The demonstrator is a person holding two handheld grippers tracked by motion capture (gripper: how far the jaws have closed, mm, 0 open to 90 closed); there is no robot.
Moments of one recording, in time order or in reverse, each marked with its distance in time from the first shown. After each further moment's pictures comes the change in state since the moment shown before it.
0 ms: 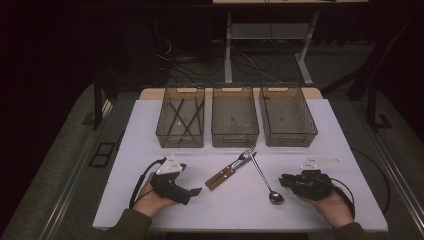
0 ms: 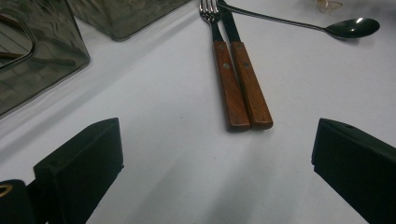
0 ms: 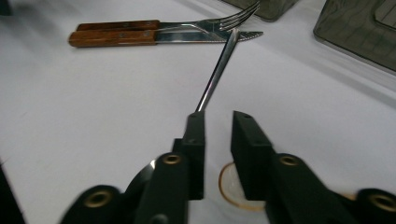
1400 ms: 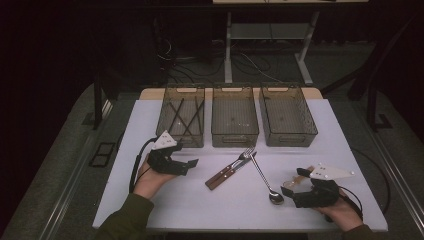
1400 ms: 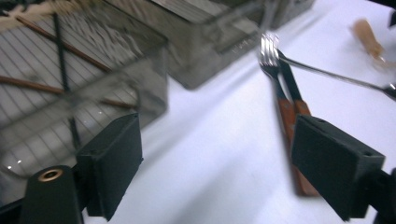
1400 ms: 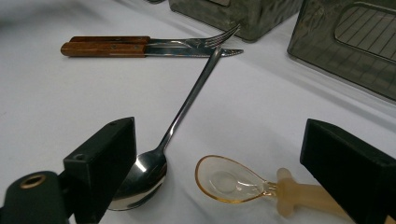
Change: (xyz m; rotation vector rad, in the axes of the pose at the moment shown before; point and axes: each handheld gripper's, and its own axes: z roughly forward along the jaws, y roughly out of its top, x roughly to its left) left arm 0.035 0.029 -0.005 -0.064 0.100 -0.063; right arm -0.009 -0.031 -0.010 -0.173 -0.032 -0.054
